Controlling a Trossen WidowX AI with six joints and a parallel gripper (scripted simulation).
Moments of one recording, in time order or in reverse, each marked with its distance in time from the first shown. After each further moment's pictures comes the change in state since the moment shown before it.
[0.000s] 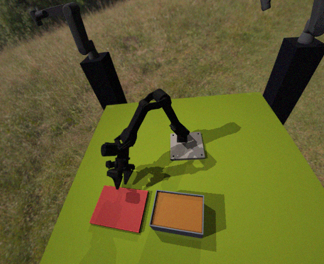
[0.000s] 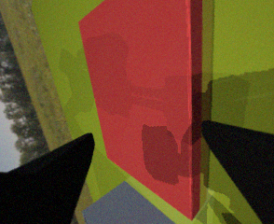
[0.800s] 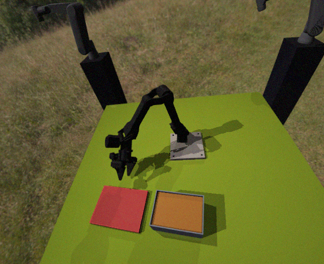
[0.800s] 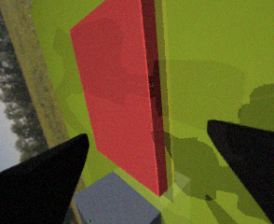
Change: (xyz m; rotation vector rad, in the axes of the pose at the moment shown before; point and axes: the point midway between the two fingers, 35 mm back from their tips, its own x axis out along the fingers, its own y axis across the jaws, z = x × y) arm -0.036 -0.032 0.001 -0.002 -0.003 -0.002
